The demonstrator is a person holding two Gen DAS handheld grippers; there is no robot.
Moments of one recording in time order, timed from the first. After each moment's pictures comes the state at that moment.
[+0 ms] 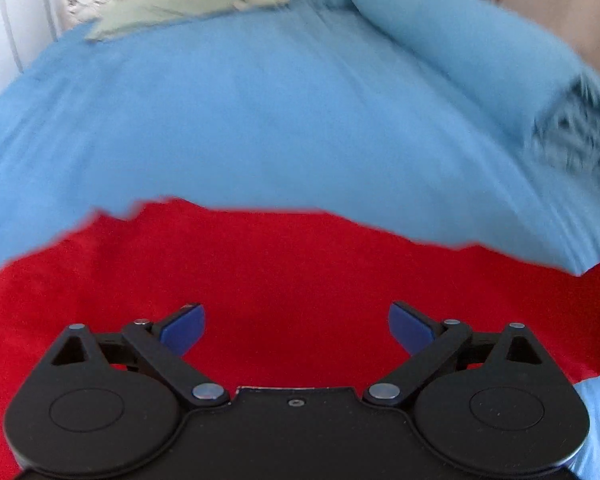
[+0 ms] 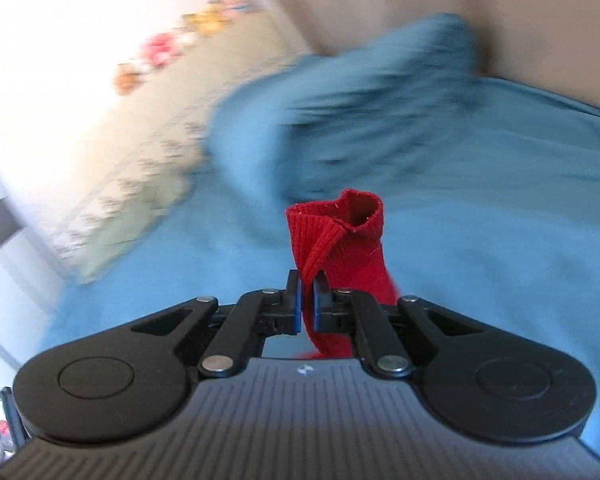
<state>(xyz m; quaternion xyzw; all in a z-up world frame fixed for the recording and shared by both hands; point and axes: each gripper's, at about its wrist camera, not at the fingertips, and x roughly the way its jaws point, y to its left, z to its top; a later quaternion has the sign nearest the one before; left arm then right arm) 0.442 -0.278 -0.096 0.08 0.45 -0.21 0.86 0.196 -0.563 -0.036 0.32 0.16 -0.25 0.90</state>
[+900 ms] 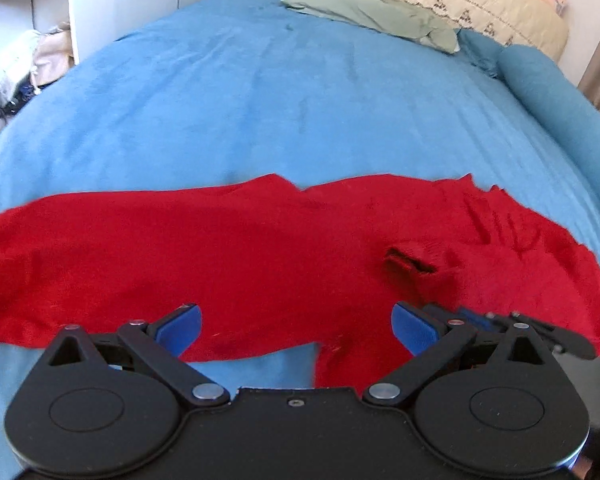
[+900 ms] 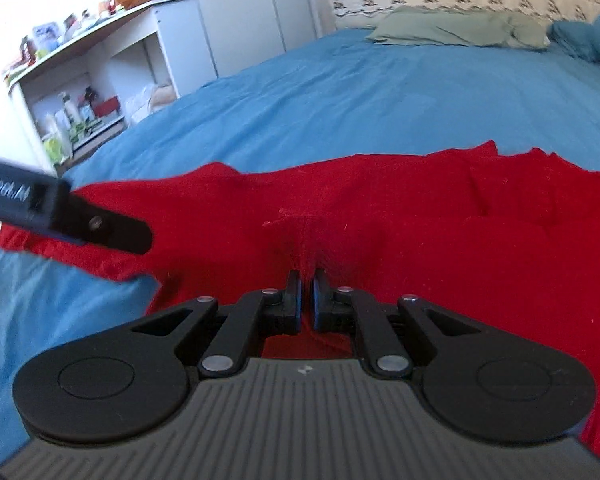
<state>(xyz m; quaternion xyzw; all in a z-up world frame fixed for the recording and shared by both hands) 0.459 0.088 -0.124 -0.04 0.45 -0.13 0.88 0.407 -0.062 -0.160 0.06 0.33 0.11 0.94</state>
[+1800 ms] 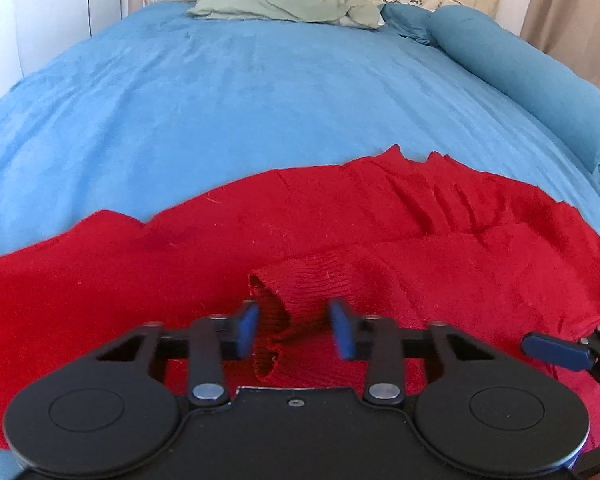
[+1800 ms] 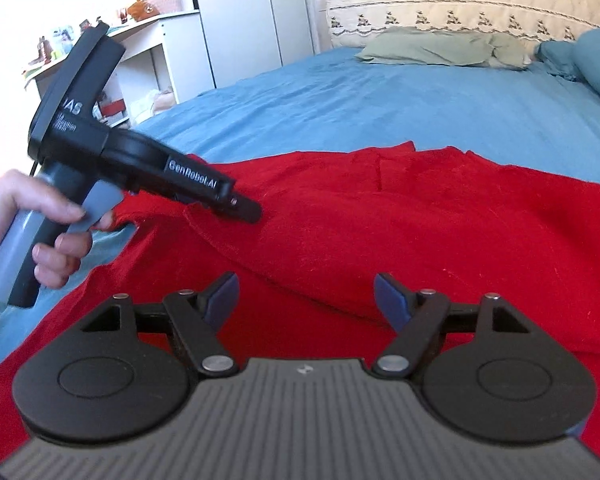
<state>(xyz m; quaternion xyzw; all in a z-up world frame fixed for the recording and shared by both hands) 0.488 -0.004 -0.161 0.03 0.42 -0.20 0.88 0.329 -0.154 -0.150 0.05 0.30 0.12 0.94</state>
